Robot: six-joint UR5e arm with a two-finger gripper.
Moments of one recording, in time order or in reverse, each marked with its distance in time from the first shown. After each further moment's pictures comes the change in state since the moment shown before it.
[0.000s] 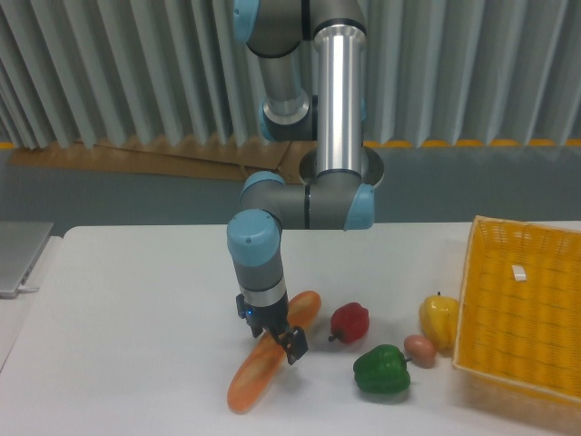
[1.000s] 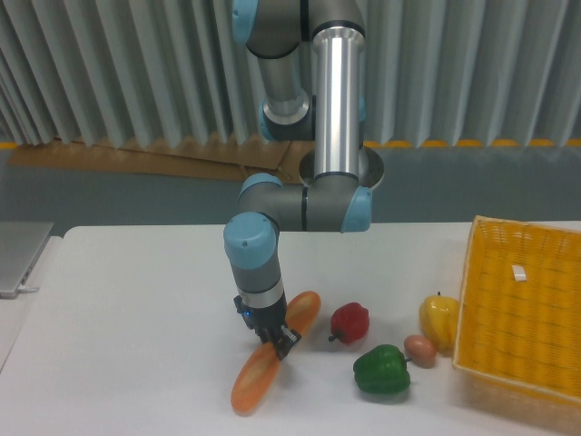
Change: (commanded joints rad) arm 0.000 0.018 -0.006 -0.005 0.000 0.005
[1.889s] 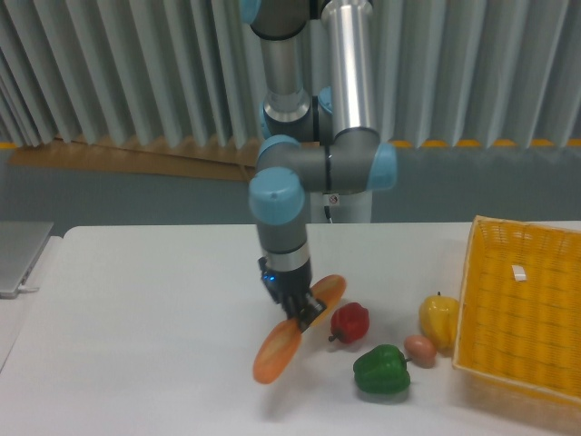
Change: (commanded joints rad) arm 0.167 0.169 -0.002 -0.193 0.002 0.331
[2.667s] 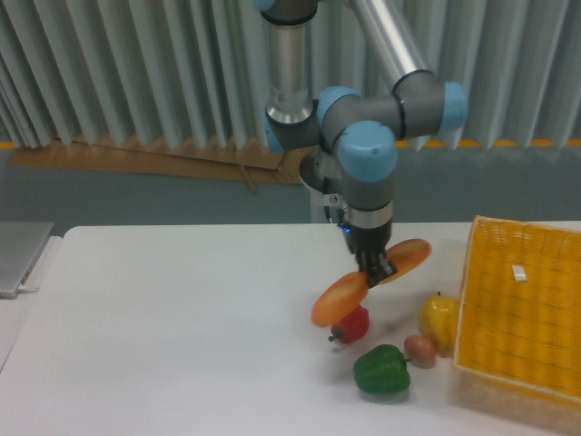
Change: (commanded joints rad) arm 0.232 0.101 -0.003 -0.144 0.003 0.531
